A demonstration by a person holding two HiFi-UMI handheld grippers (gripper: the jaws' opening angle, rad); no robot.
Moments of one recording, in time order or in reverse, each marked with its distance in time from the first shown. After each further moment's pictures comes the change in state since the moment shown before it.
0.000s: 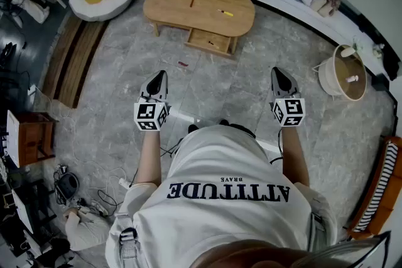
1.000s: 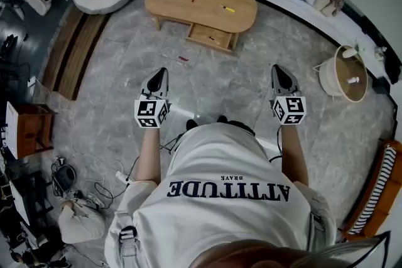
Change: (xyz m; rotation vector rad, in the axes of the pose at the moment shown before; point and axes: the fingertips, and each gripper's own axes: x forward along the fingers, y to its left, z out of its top) left arm -0.005 -0.017 -0.008 -0.005 0.021 0.020; right arm -0.005 -0.008 -0.002 0.035 -0.010 0.029
